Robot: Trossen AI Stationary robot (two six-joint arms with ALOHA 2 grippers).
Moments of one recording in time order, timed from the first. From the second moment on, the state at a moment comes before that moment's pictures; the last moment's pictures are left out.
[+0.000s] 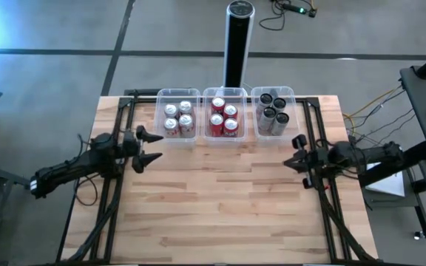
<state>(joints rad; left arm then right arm) 0.36 0.01 0.01 0.06 0.22 -0.25 0.14 0.01 0.02 0.27 -0.05 -0.06</state>
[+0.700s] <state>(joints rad) 0.11 0.06 0.01 0.09 -0.17 -0.07 0.14 0.02 0.01 0.18 0.14 -0.08</state>
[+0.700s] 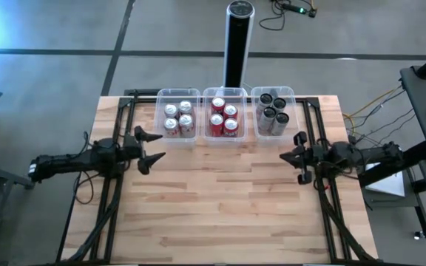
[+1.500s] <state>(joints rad) 0.11 0.12 0.01 0.04 -0.10 -0.12 0.14 0.06 0.01 0.16 0.13 -0.08</state>
